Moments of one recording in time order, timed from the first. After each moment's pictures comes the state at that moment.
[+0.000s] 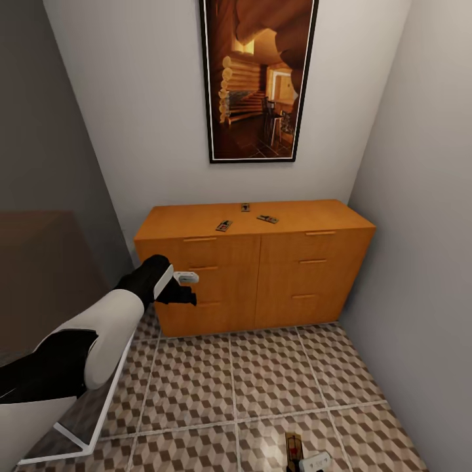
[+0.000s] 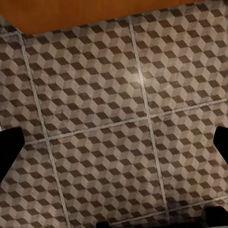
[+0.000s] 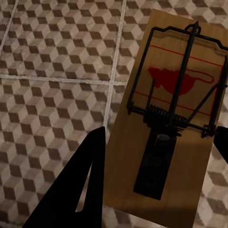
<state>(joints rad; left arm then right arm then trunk) -1.24 -0.06 -0.01 -0.32 -0.07 1.02 -0.10 -0.39 0.05 0.04 -0.02 0.07 -0.50 0.20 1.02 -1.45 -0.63</state>
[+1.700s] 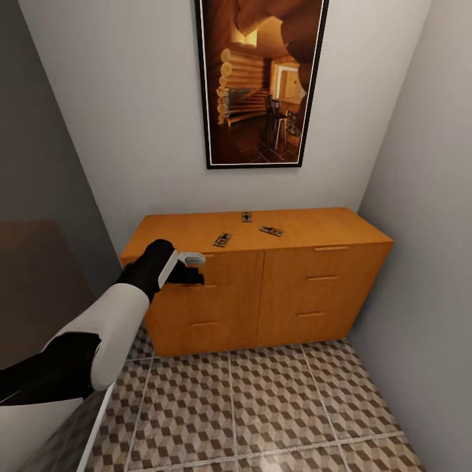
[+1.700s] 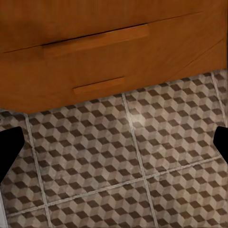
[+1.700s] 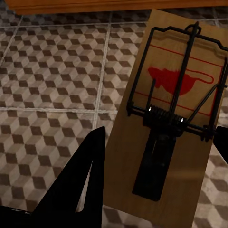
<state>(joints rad) -1.24 -0.10 -0.01 -0.50 -0.07 1.03 -0.10 -0.04 0.03 0.04 -0.02 0.08 -1.04 0.11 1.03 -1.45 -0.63</state>
